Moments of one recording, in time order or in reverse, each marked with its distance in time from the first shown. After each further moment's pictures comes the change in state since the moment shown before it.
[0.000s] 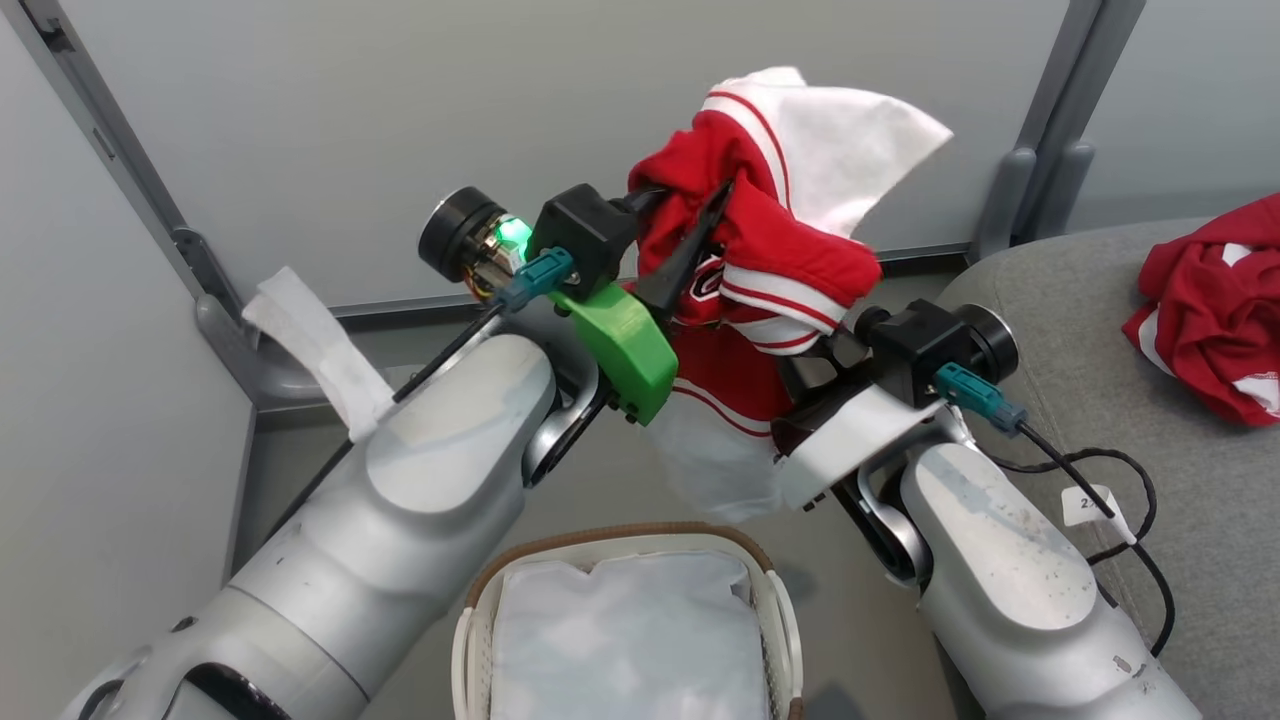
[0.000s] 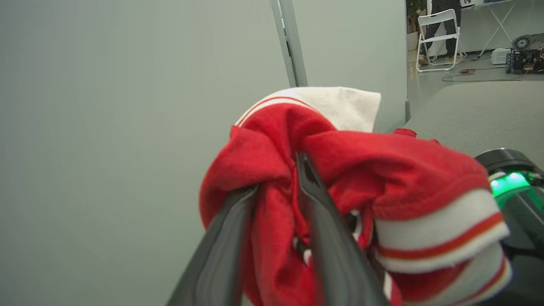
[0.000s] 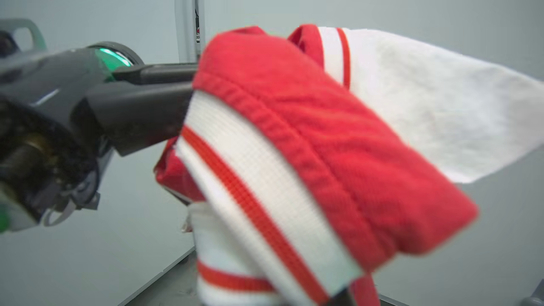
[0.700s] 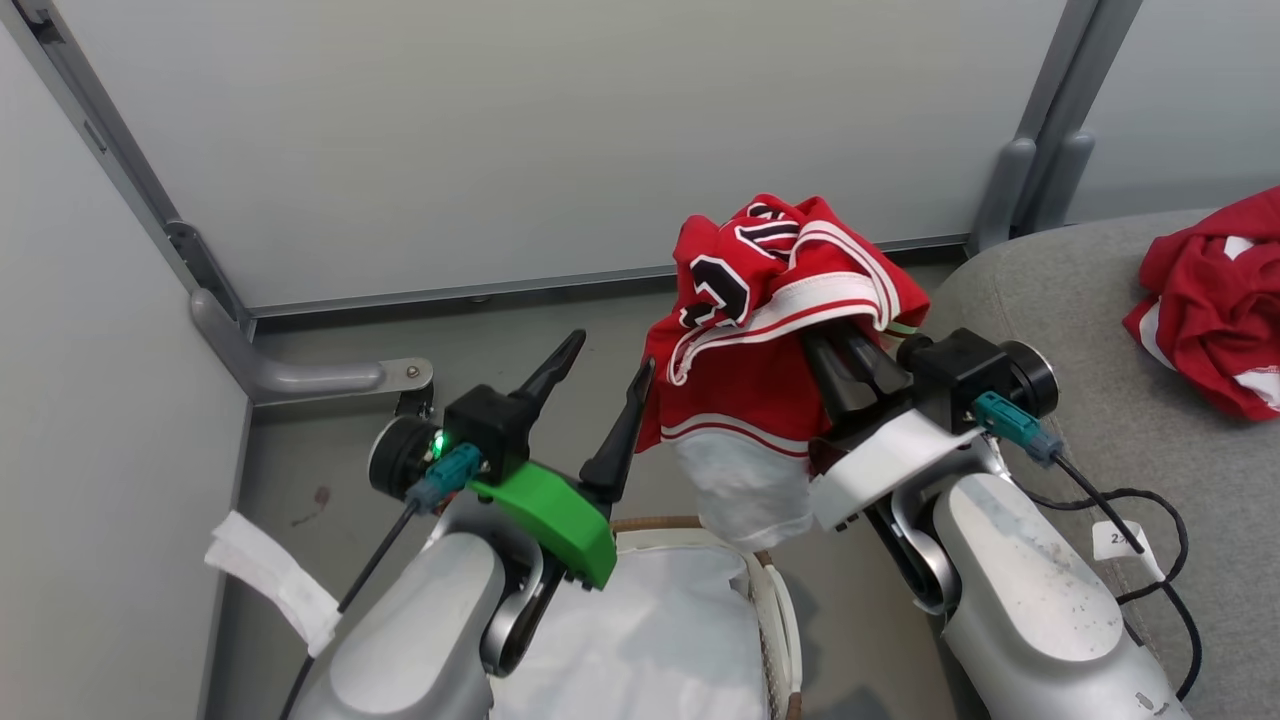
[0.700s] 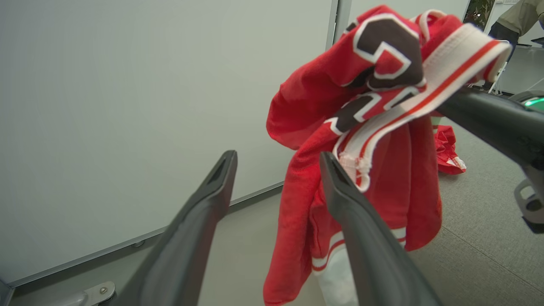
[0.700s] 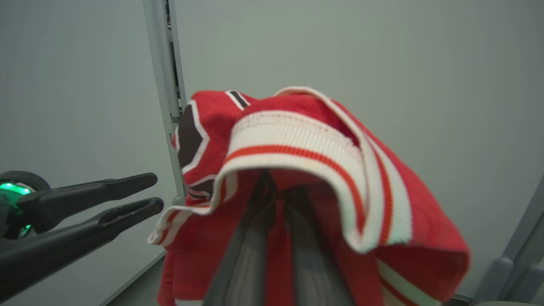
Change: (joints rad) left arm 0.427 0.020 0.261 -0.154 0.071 0.015 -0.006; right arm 0.082 0.000 -0.088 -0.027 -0.040 0.000 0.000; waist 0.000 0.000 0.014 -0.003
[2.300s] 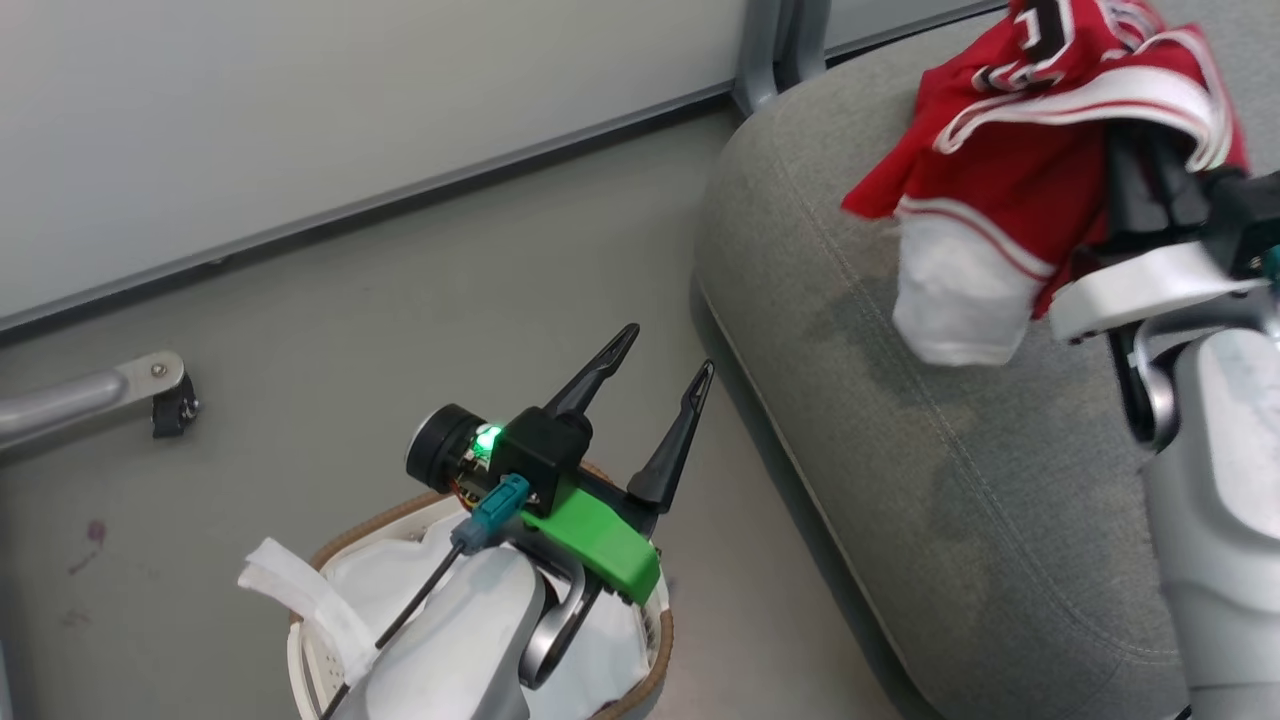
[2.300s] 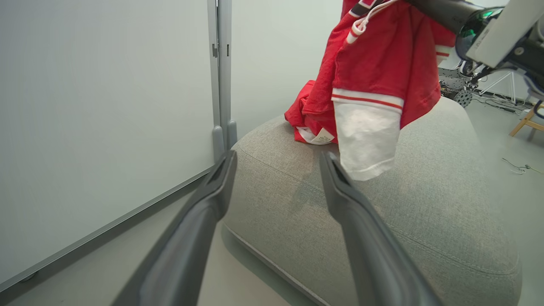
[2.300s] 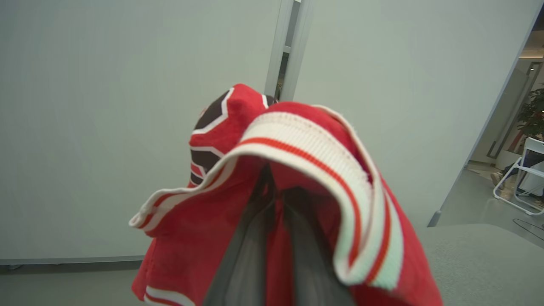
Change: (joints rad) left arm 0.087 -0.057 0.060 -0.138 0.198 -0.029 -0.001; right arm -0.131 -0.082 -0.433 -0.014 -0.230 0.000 0.000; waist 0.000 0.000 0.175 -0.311
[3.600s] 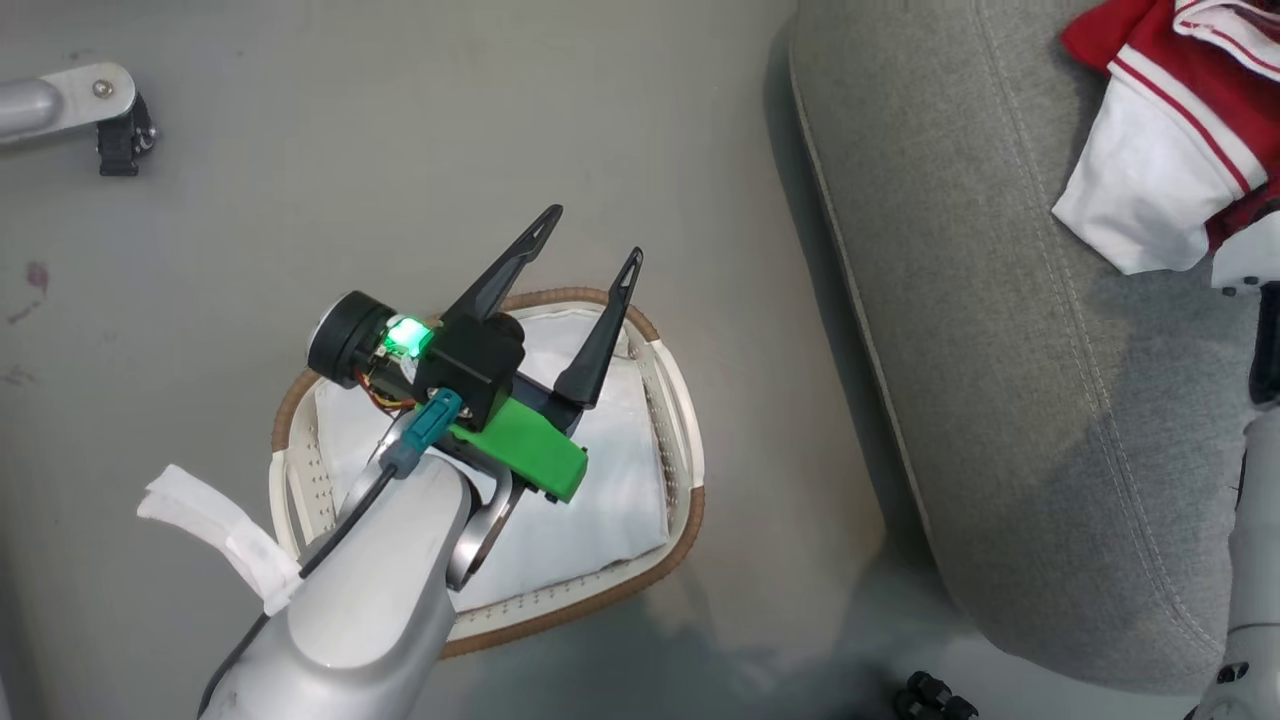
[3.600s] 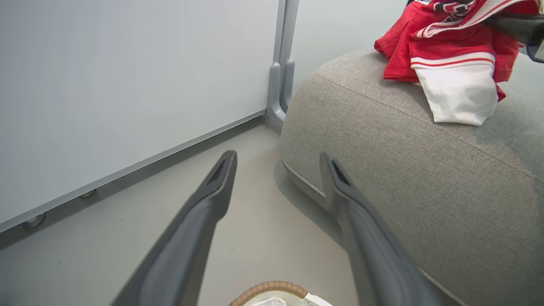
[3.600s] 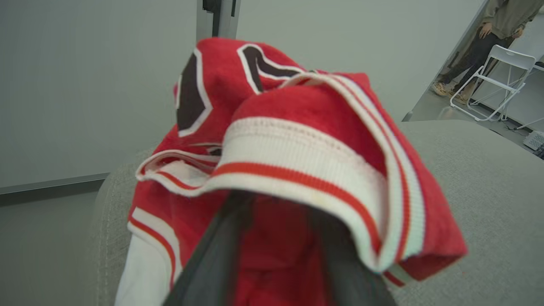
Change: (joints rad) left arm -0.146 0.092 0.050 -0.022 0.086 0.000 0.000; right arm -0.124 0.010 -0.393 0.142 -0.109 0.000 0.000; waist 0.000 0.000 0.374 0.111
